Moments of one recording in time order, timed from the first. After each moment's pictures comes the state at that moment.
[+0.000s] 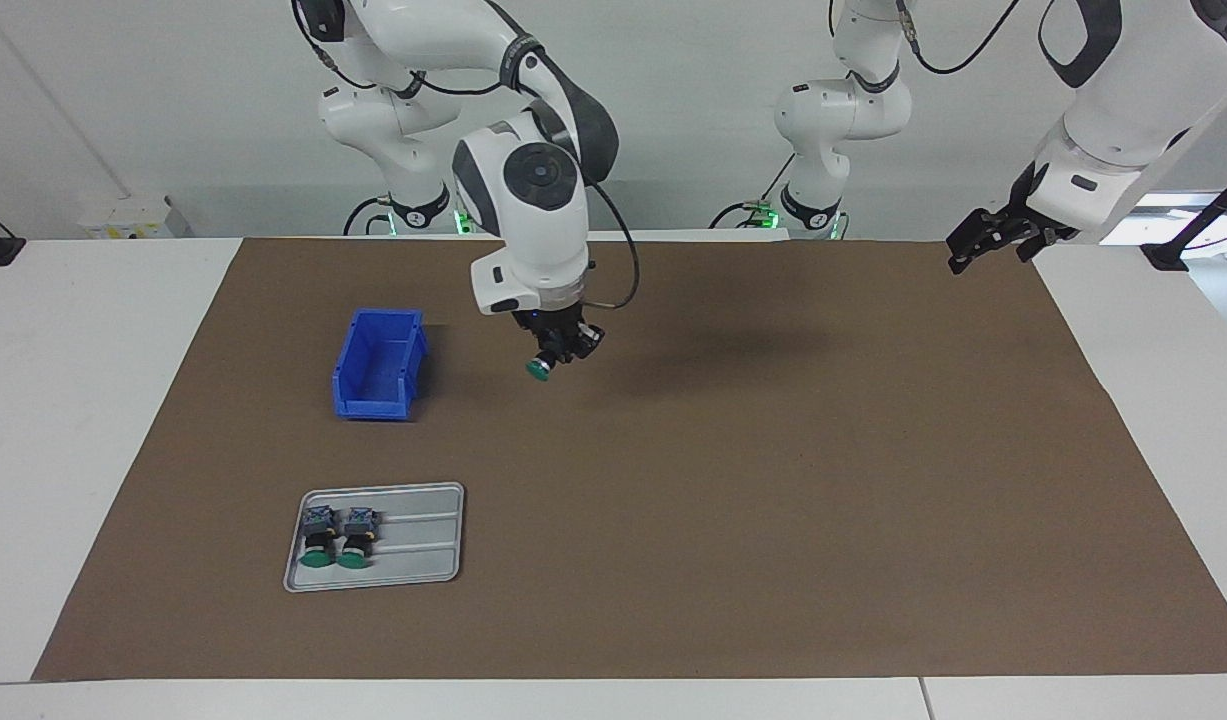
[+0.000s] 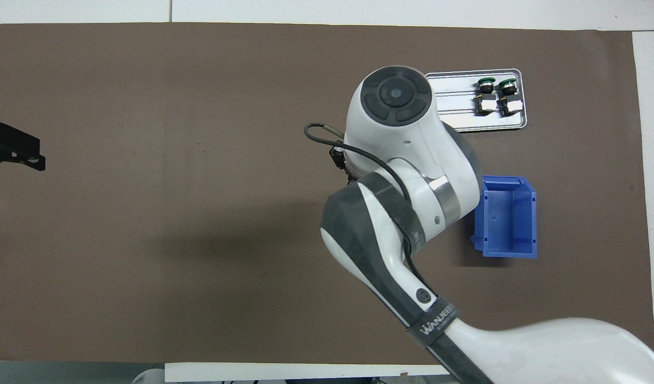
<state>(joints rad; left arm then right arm) -0.05 -0.01 -0.04 -1.56 0.02 1.40 -0.15 0.45 0.28 0.15 -1.66 0.04 1.89 1.34</state>
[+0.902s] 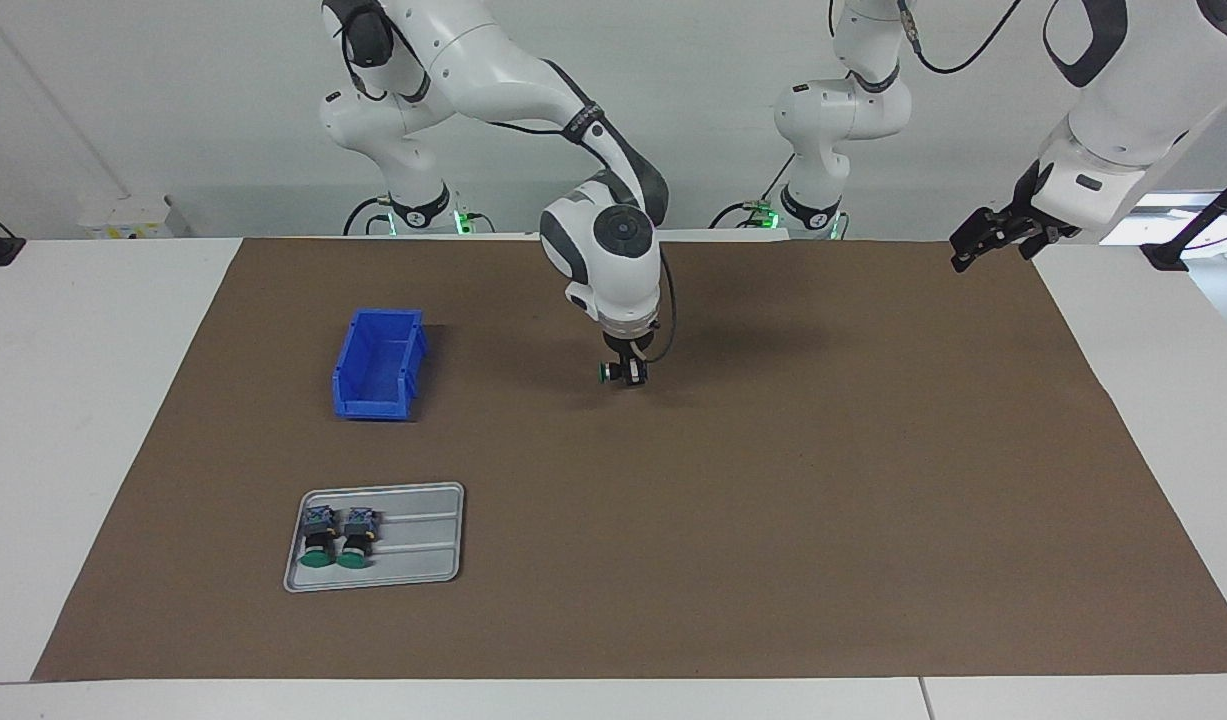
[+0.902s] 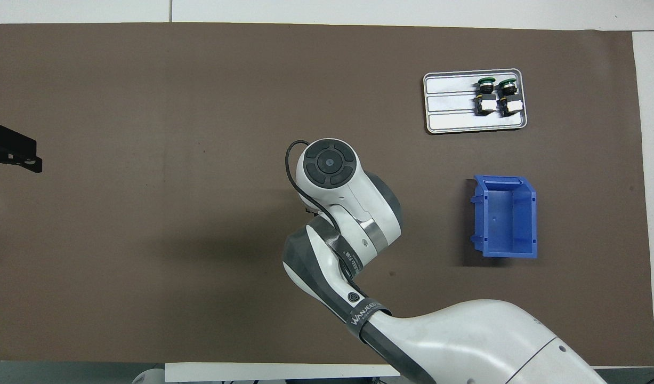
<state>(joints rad) -0.04 -0.01 -0.04 -1.56 0.02 1.39 -0.15 0.54 0.41 0.14 -1.79 0.06 2.17 2.12</state>
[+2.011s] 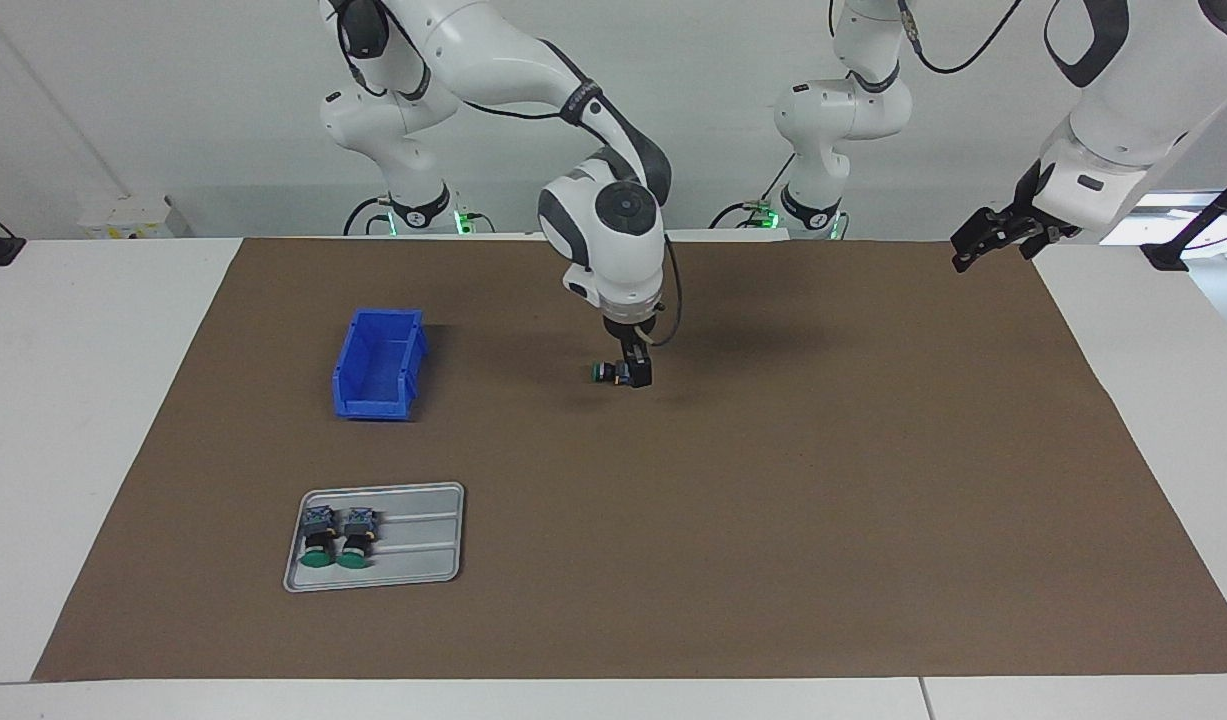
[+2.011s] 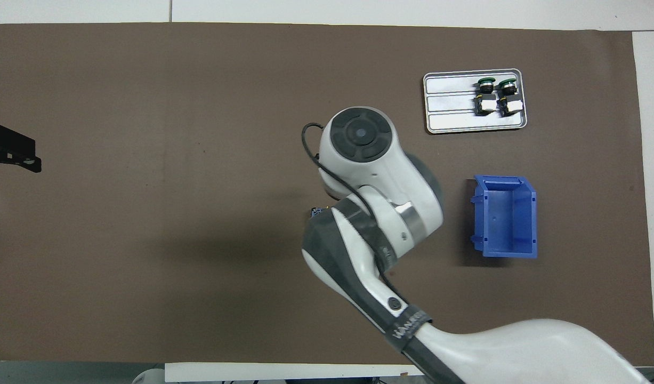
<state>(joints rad) -0.04 -0.01 -0.04 -1.57 0.02 1.39 -0.18 0.45 0.26 0.13 -1.72 0.05 1.91 1.77</state>
